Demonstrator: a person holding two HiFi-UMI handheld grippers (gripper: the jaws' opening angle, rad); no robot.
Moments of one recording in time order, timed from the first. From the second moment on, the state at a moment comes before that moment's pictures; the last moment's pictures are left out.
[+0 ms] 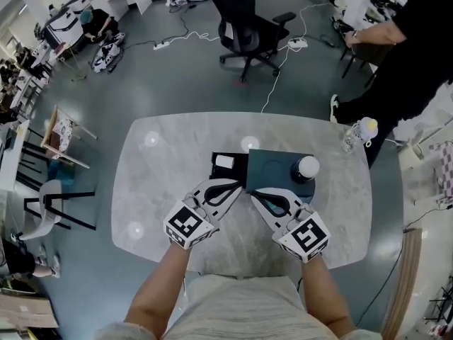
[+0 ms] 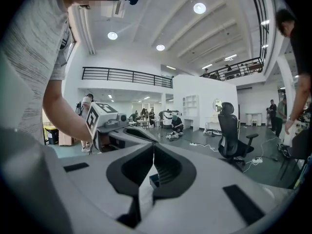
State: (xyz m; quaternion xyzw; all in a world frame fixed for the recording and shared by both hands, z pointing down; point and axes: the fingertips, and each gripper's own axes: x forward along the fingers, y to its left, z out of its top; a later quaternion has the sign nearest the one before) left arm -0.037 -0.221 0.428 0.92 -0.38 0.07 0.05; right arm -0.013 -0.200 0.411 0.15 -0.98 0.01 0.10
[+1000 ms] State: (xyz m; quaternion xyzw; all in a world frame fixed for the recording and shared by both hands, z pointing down) left arm -0.095 -0.299 0.546 0.93 -0.26 0.27 0.03; right arm -0.045 -0.257 0.444 0.25 -0.96 0.06 0.11
